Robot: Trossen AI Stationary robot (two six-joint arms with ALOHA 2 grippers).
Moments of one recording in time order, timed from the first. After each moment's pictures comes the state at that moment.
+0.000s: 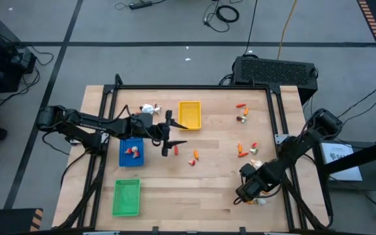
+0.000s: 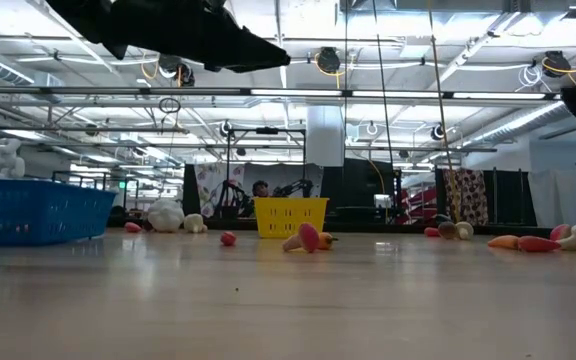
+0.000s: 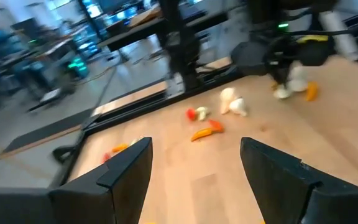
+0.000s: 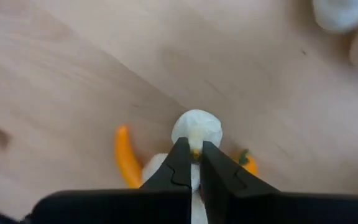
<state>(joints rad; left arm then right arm) 0.03 1.36 0.71 0.45 0.09 0.40 0.70 1.53 0.87 -0.80 -0.09 1.68</state>
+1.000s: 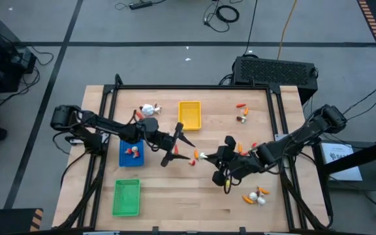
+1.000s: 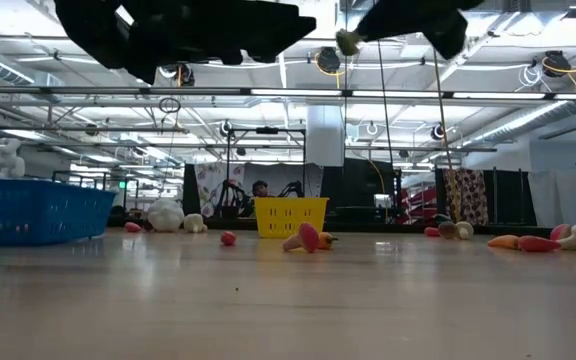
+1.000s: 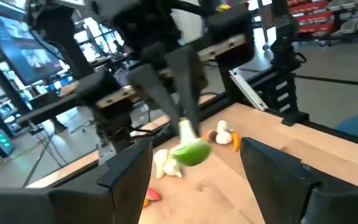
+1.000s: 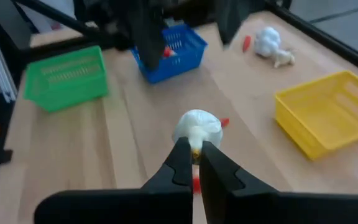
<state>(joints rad) 0.00 1.55 0.71 0.81 0.43 0.40 0.46 1.42 1.00 -0.21 0.65 0.57</state>
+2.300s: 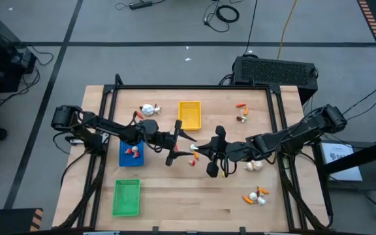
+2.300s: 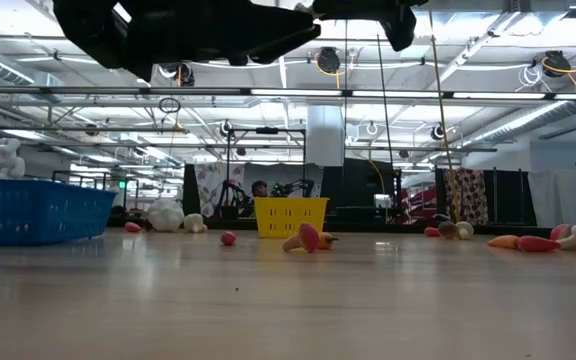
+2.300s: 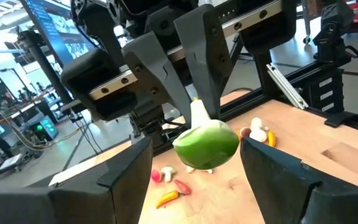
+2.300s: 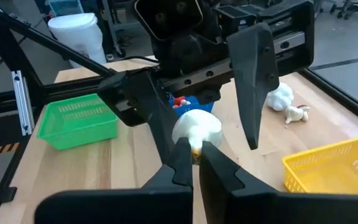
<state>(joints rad) -0.02 1.56 0.71 0.85 0.25 0.40 0.33 1.42 1.00 0.03 0.49 0.33</state>
